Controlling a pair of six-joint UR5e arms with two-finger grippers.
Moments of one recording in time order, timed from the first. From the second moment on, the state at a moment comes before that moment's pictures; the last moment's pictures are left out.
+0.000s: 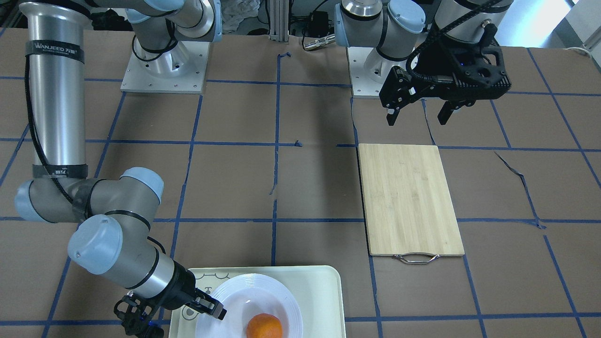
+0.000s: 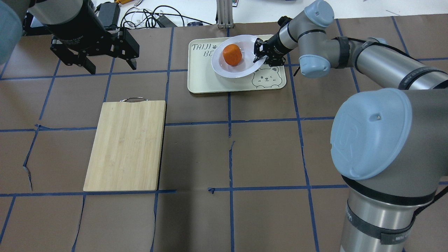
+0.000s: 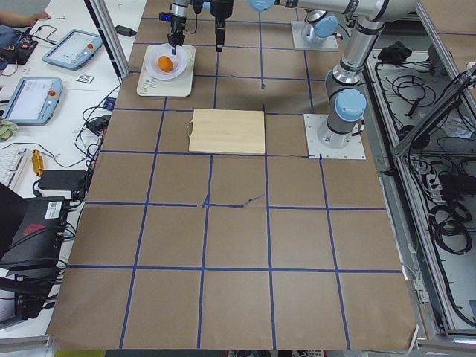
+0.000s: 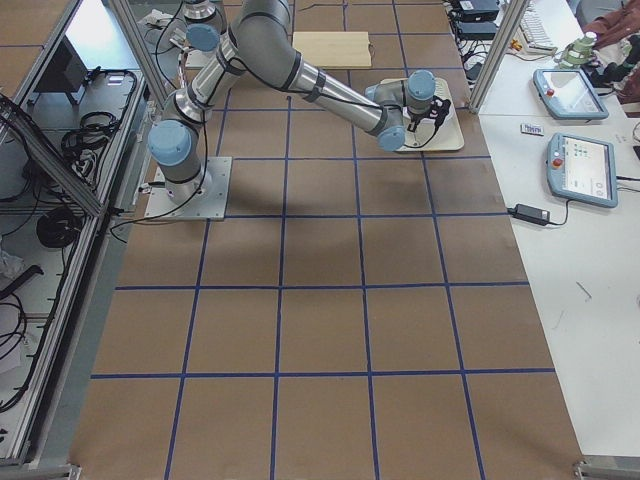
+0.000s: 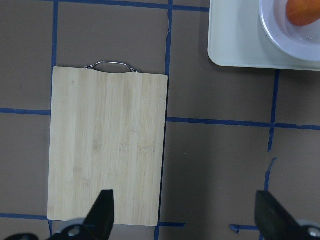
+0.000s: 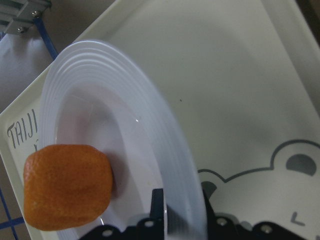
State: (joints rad) left arm -1.57 -1.58 -1.48 -1.60 1.58 -0.08; right arm 1.57 -0.83 1.38 -2.39 -1.10 0.50
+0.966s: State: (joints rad) left arm -1.57 -1.57 -1.49 -1.59 1.57 -0.08; right arm 1.58 -1.10 1.19 -1.68 -1.52 0.17
